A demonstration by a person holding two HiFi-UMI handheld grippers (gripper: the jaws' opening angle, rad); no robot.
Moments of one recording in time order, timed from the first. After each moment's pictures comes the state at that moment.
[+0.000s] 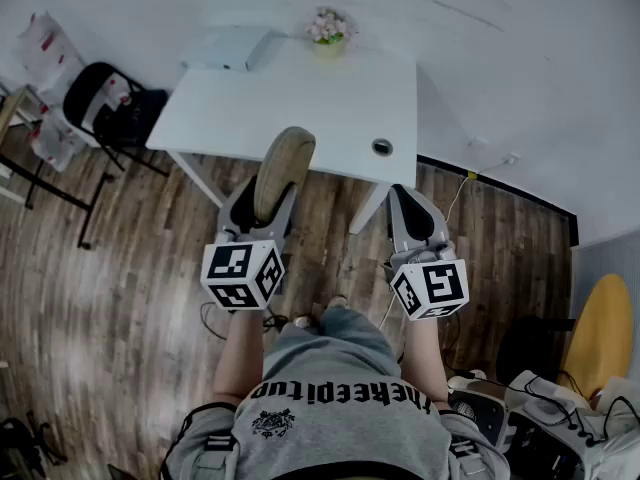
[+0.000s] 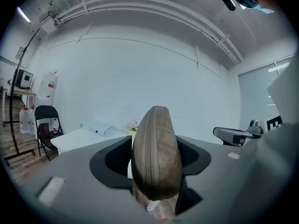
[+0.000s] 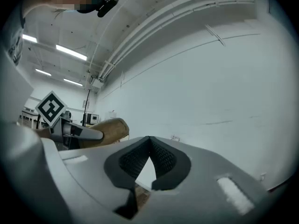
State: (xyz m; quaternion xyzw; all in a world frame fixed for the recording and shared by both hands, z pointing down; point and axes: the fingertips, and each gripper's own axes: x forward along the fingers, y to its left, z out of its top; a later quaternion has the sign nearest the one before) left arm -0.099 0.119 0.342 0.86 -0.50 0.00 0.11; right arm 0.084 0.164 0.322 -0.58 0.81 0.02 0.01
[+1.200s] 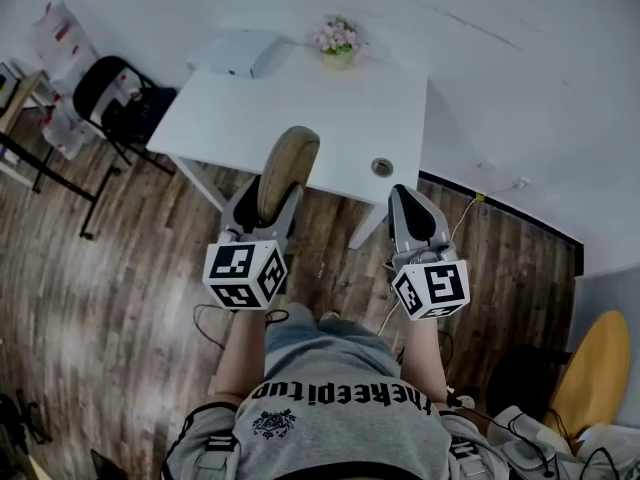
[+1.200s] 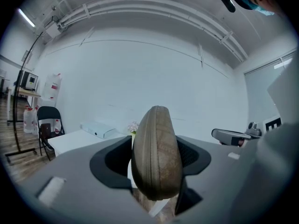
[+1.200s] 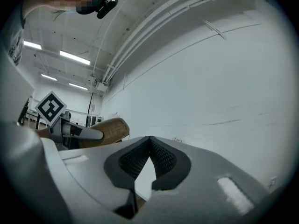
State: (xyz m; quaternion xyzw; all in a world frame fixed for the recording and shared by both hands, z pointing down) left arm -0.059 0.075 0.341 0.84 -0.53 -0.01 0.11; right arm 0.126 0.105 0.324 -0.55 0.84 0.02 0.03
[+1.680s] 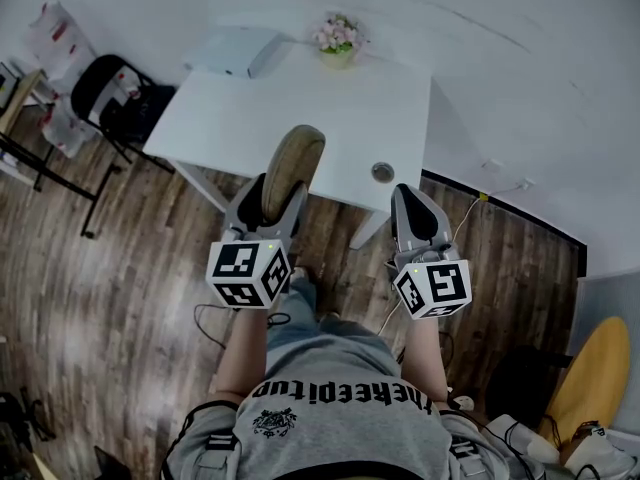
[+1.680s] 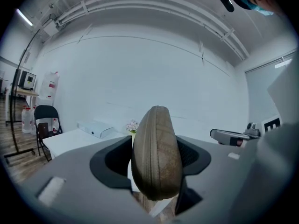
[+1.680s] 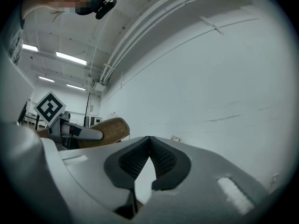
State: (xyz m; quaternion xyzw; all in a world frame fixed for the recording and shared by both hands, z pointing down) left arm -0.043 0.045 0.345 0.84 -0.53 0.00 0.11; right arm 0.139 0.073 0.331 -0.55 0.83 0.01 0.03
